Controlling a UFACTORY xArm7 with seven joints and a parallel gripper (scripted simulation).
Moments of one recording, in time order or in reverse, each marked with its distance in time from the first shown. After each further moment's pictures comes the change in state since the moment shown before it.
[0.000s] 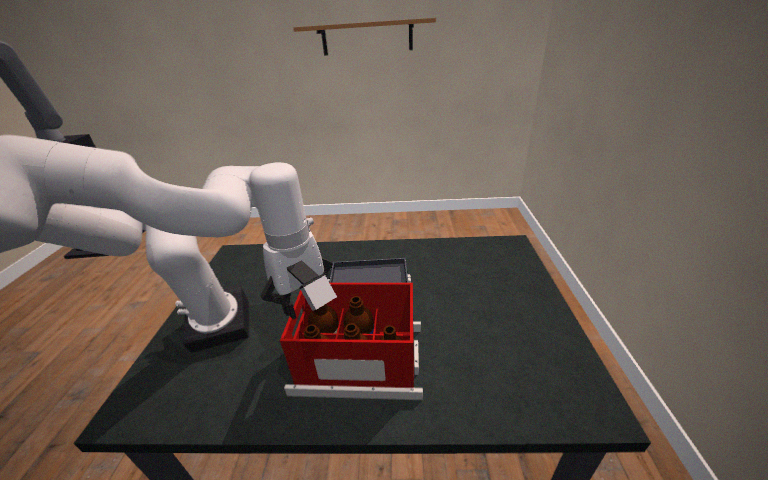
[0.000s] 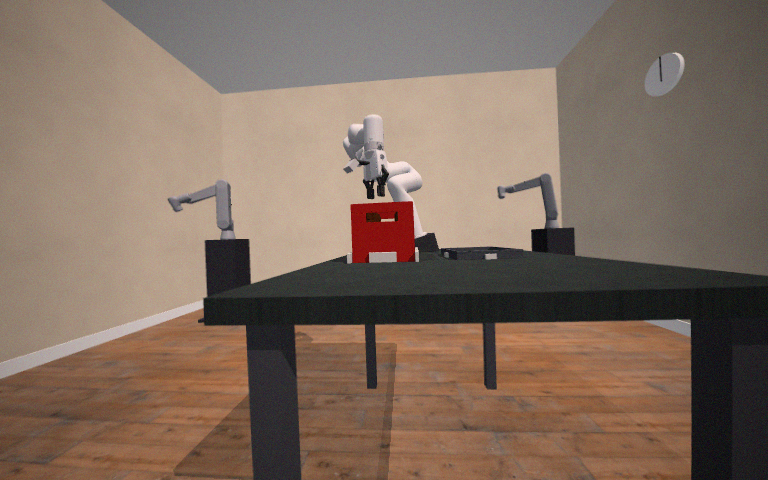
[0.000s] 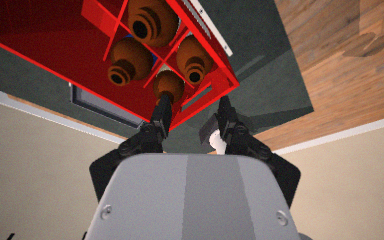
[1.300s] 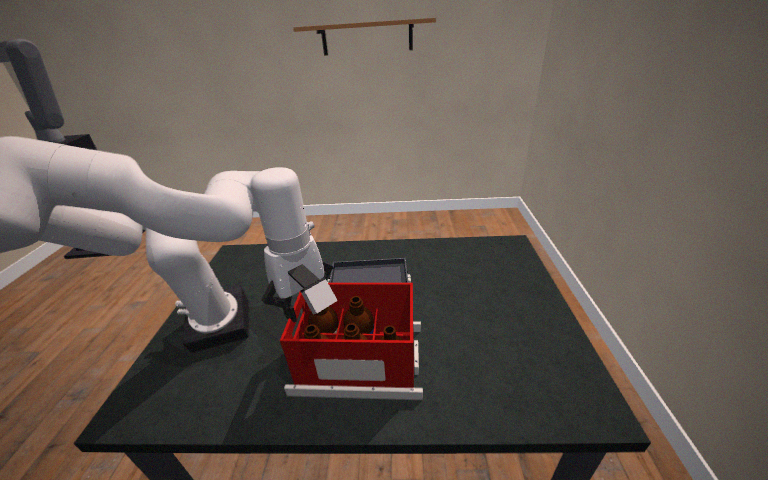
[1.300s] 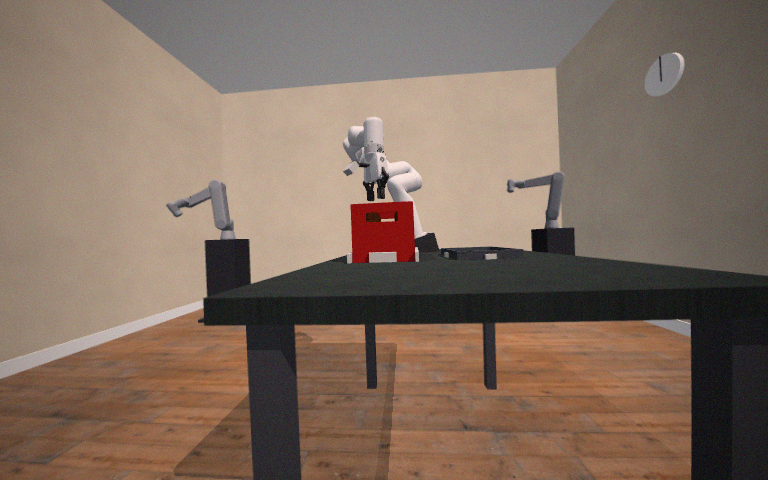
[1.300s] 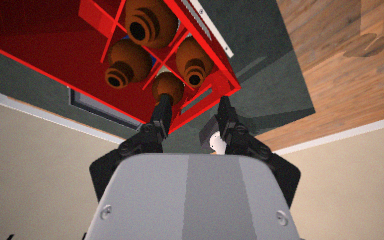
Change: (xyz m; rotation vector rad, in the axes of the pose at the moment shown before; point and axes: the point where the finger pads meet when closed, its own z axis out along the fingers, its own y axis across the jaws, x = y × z) arm 0.000 0.000 0.008 0.000 0.000 0.000
